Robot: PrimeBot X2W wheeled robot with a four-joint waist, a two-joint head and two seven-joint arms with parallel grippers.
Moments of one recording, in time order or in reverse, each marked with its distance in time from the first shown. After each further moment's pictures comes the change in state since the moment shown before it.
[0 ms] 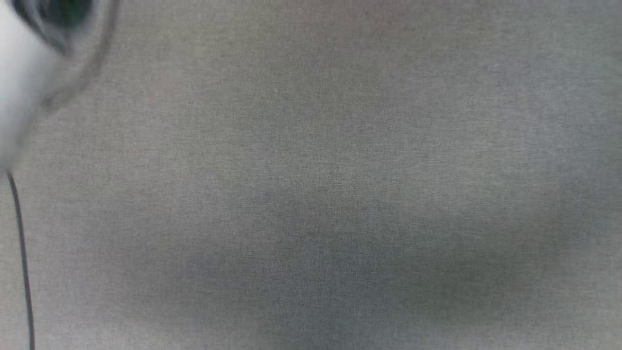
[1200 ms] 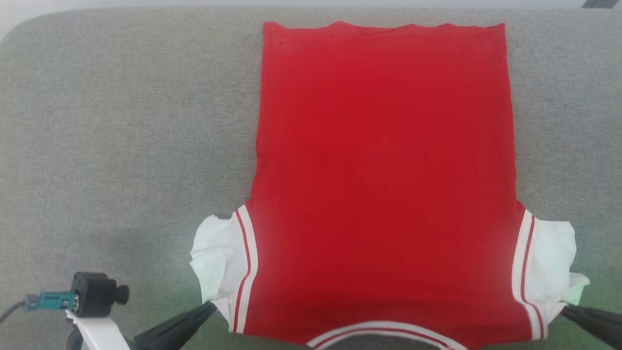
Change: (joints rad) left arm 1.062 0.531 -0.219 -0.760 -0.070 0.000 0.000; right arm 1.316 -0.608 0.049 -0.950 0.416 0.000 0.109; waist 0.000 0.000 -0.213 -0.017
